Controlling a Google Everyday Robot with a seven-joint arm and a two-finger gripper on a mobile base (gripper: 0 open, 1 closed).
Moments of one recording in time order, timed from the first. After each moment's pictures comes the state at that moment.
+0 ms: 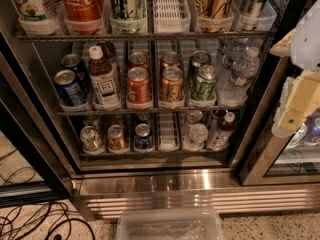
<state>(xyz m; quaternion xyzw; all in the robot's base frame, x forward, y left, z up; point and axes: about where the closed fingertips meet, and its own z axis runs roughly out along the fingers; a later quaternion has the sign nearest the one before) 0.438 -0.217 0.976 -0.60 0.78 -0.03 0.16</state>
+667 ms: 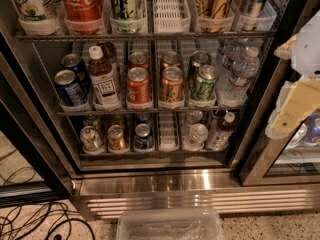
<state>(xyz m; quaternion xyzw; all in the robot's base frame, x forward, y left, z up) 0.441 -0.217 0.970 -0.57 0.80 -0.04 0.19</state>
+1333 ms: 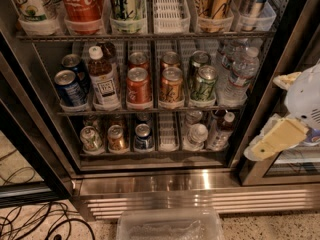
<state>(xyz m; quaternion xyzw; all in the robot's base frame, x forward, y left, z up) 0.431 -0.212 0.917 -0.49 0.82 0.00 0.29</state>
